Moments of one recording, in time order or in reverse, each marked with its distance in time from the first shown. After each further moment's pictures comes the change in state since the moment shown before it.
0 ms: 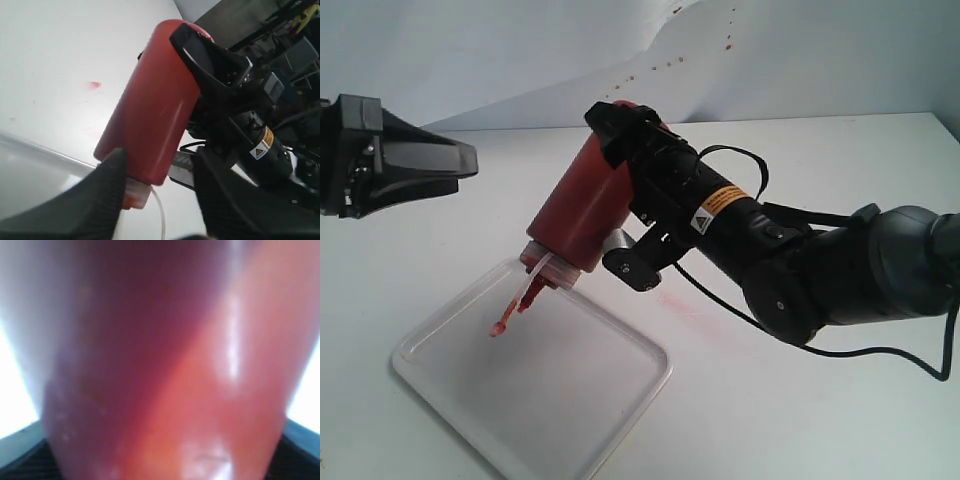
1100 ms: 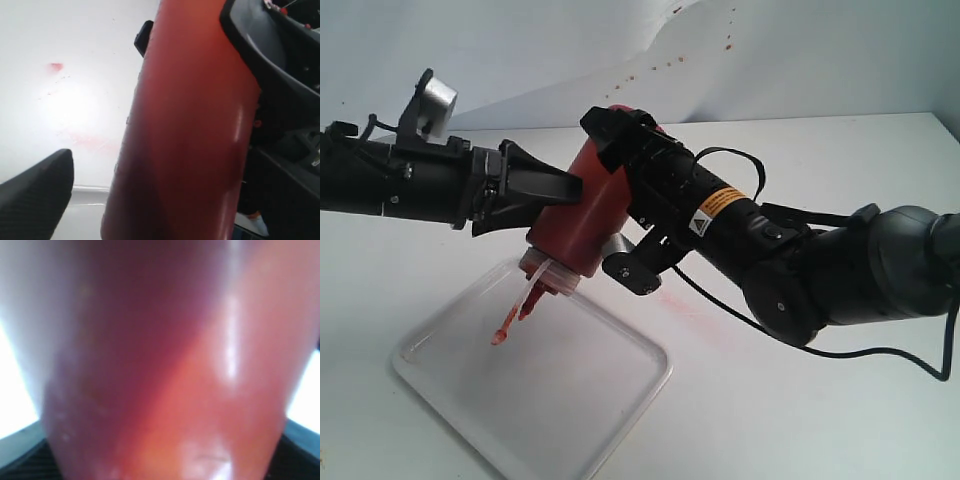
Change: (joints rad) left arm -0.120 0.454 -0.154 -0.164 0.098 0.349; right arm 0.000 0.000 0.000 -0.022 0.015 0.000
